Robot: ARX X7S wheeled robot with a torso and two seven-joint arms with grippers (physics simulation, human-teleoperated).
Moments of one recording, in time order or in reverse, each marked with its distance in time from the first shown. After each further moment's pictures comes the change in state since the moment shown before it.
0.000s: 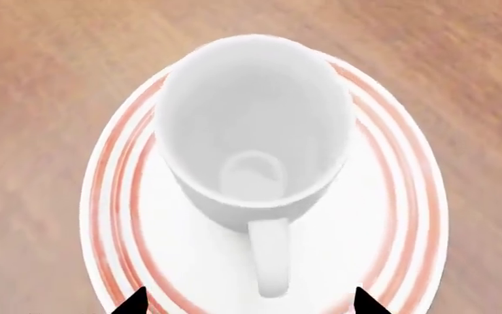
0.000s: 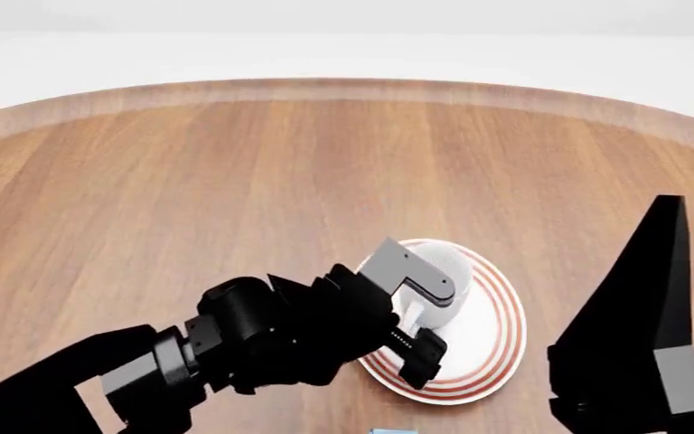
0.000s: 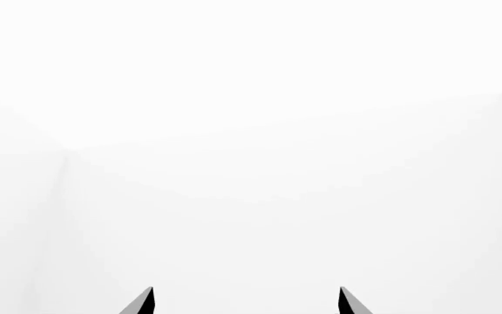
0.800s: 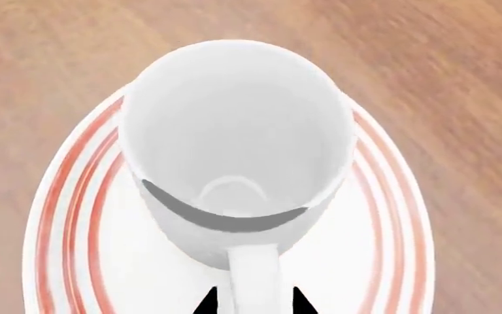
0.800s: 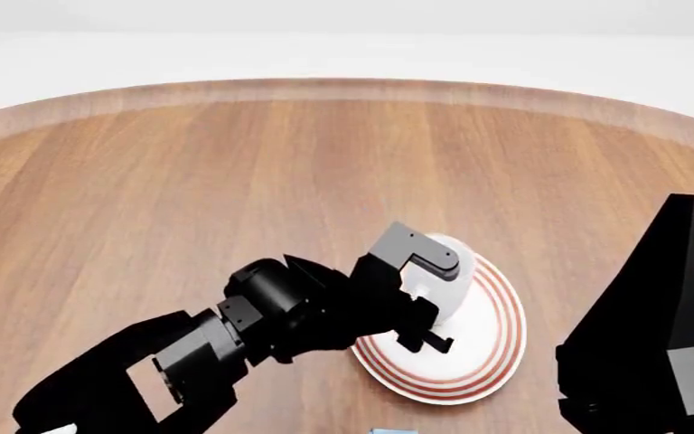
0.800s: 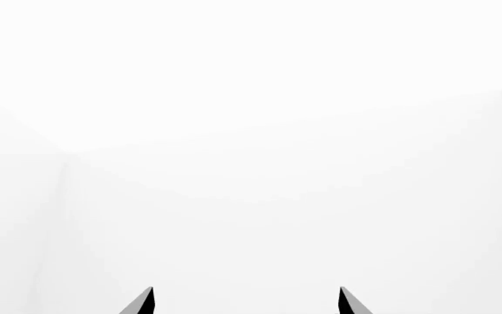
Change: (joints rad) left arm -0.029 0.156 -0.042 -0.352 0.086 0.043 0.273; right arm -0.005 -0.009 0.015 0.000 0.022 -0.007 -0.010
